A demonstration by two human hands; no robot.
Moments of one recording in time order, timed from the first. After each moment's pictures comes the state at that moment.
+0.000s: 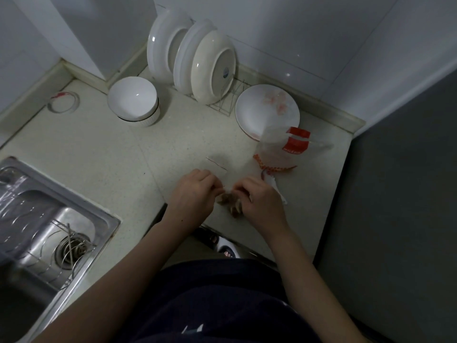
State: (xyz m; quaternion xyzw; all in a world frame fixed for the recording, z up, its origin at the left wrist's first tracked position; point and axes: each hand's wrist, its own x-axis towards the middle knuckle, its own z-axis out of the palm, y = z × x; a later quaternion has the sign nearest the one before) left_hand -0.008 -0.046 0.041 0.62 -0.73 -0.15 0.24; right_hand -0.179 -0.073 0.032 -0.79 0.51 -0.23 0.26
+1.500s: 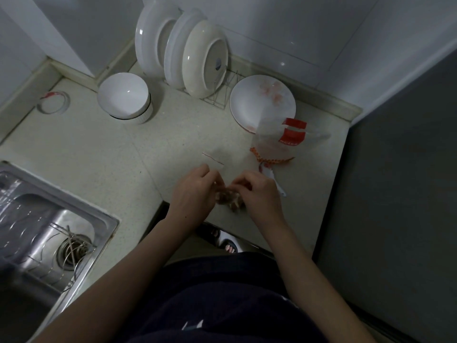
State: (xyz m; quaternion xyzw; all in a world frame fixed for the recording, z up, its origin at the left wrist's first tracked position) left_hand -0.016 -0.048 0.032 0.63 -0.74 -0.13 0.22; right_hand -0.175 -0.071 0.029 -0.68 0.57 -0.25 0.38
